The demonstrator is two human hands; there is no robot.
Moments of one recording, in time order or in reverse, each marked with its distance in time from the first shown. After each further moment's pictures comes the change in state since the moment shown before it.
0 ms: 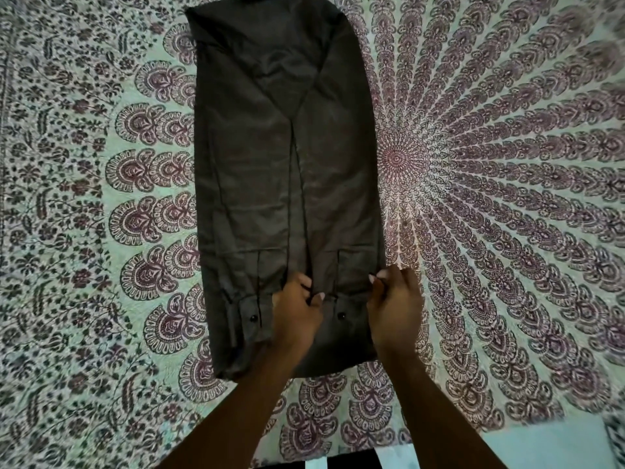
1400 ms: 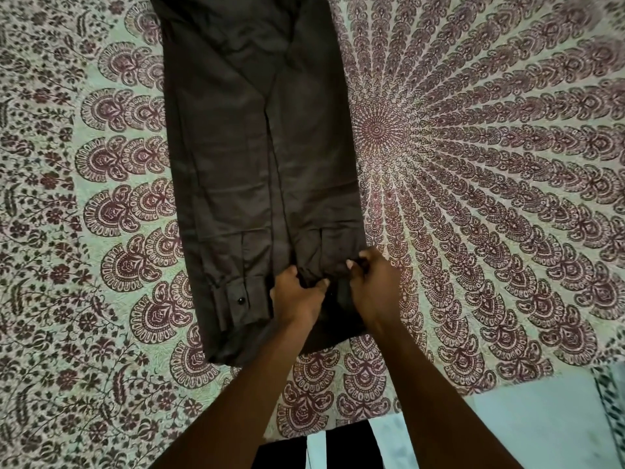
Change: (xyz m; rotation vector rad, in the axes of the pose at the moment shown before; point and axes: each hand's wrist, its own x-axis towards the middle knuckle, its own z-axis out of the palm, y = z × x) left_hand -0.016 -0.001 0.021 -0.161 -0.070 -0.164; right_hand -0.007 0.001 0.002 0.182 -0.199 0.134
